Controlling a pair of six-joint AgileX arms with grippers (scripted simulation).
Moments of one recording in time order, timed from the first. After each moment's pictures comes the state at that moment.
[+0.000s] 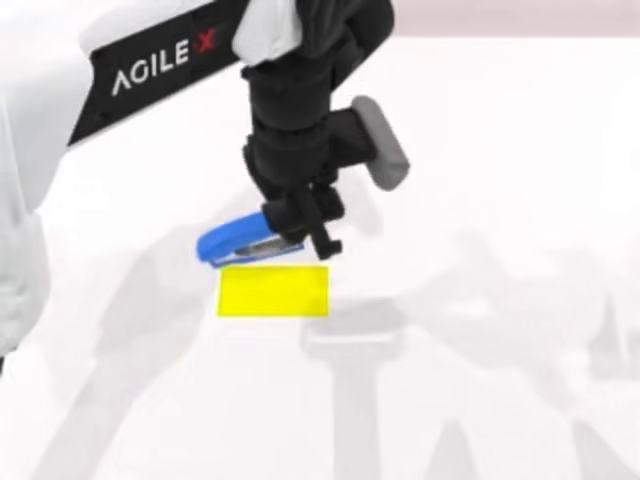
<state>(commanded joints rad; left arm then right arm) -0.65 2.18 1.94 -1.34 -0.01 0.65 0.00 0.00 0.00 0.00 0.00 0.00</state>
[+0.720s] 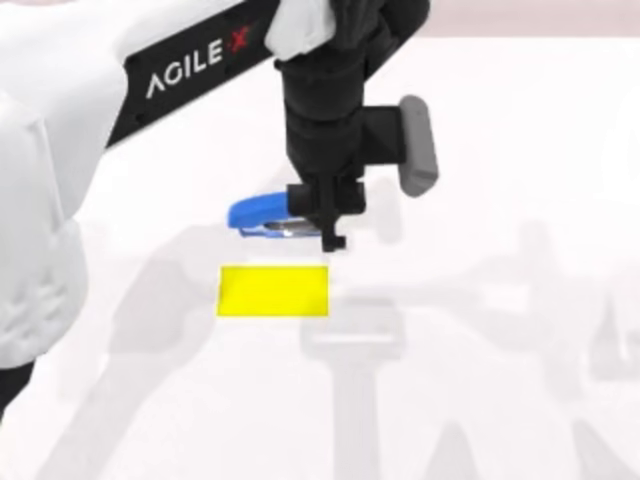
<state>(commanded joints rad) -0.68 2.24 2.06 -1.34 -0.02 0.89 0.00 0.00 0.00 0.00 0.00 0.00</state>
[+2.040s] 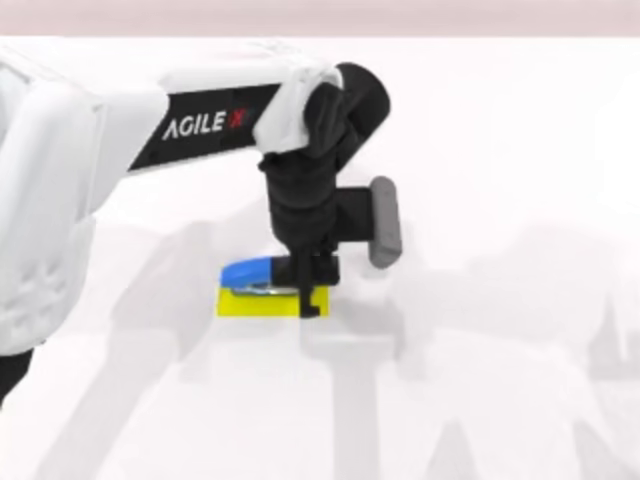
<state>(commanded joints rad) -0.63 2.26 1.70 -0.96 -0.01 0.94 0.00 0.00 0.00 0.00 0.00 0.00</state>
